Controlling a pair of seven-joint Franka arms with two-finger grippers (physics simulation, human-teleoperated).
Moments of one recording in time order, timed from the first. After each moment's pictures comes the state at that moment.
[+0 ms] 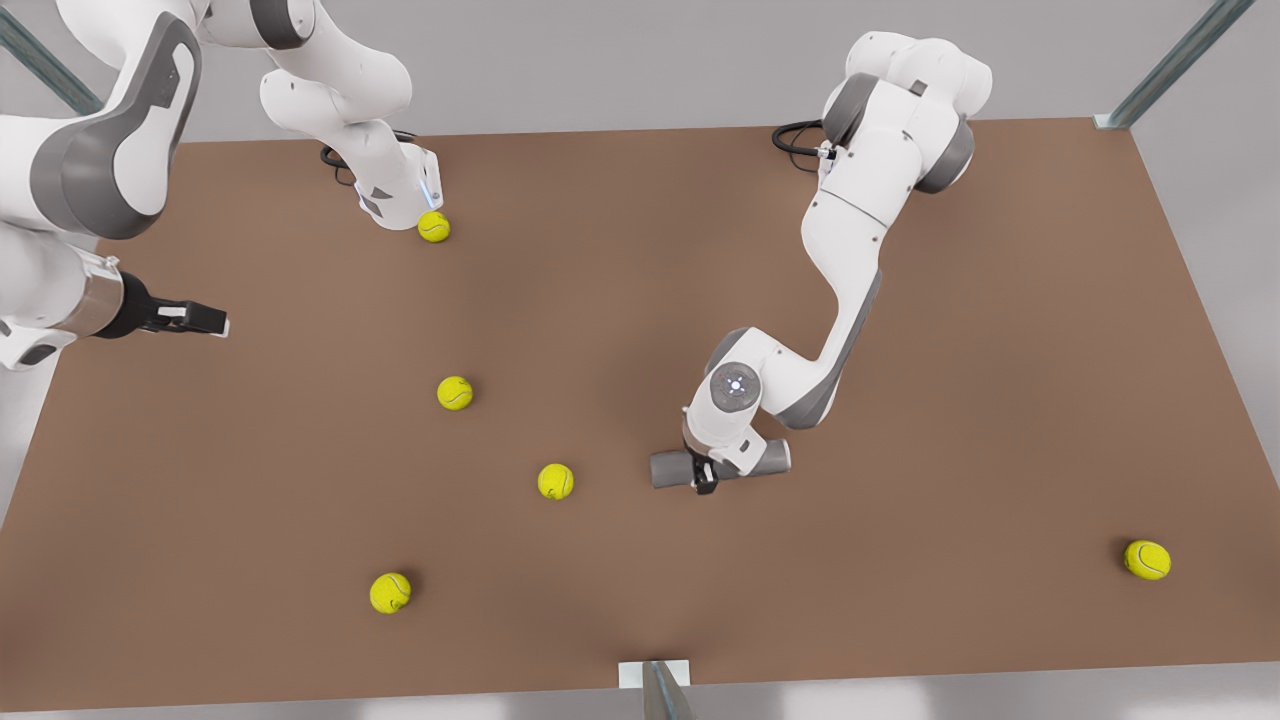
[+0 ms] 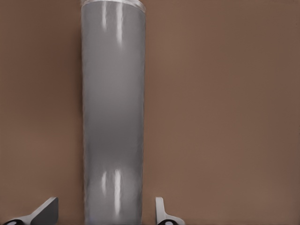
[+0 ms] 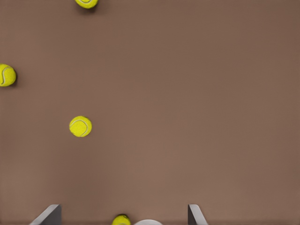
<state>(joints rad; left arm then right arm) -0.45 0.87 -0.19 -1.33 0.13 2.30 -2.33 0.20 0.20 -0.32 -1.27 0.05 1.22 -0.01</state>
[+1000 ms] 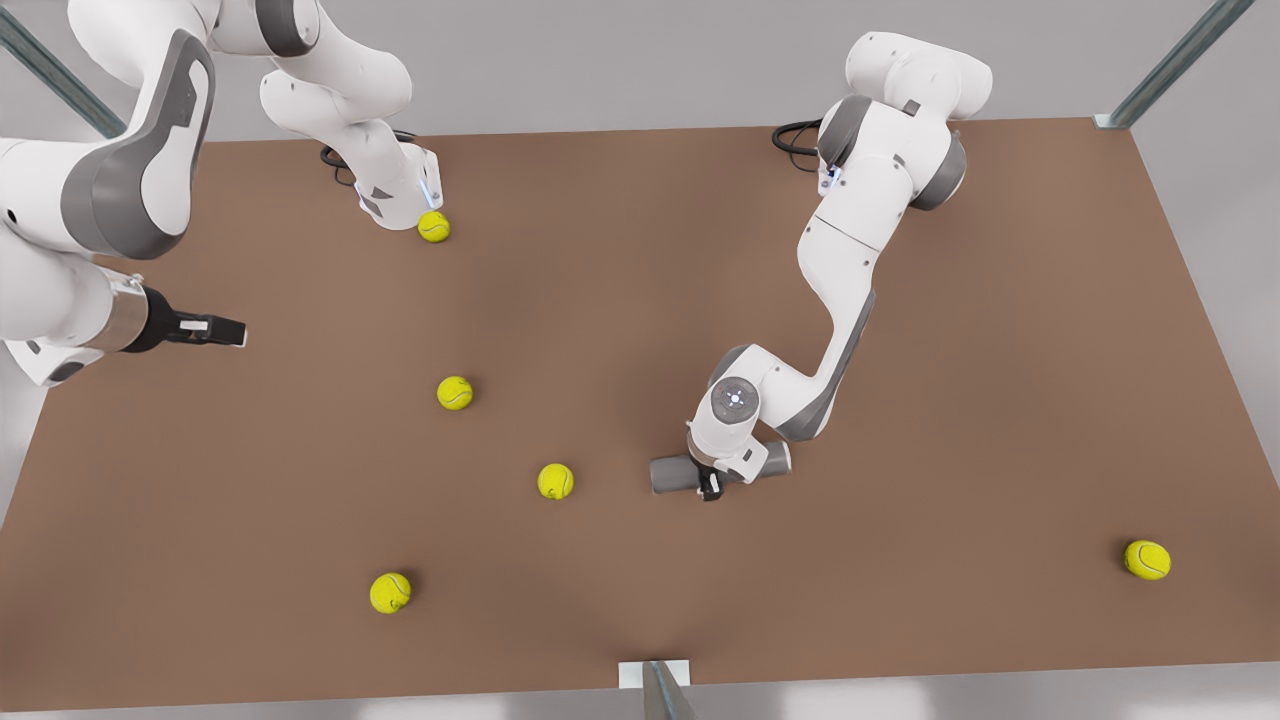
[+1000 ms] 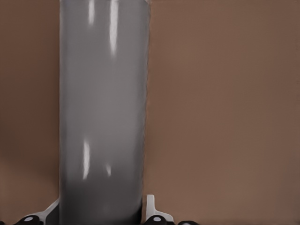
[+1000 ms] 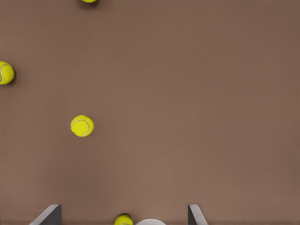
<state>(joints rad) -0.44 0.95 -0.18 -1.33 0.19 2.39 -2.39 0.21 0.23 -0.32 -1.27 0.06 1.23 0.01</state>
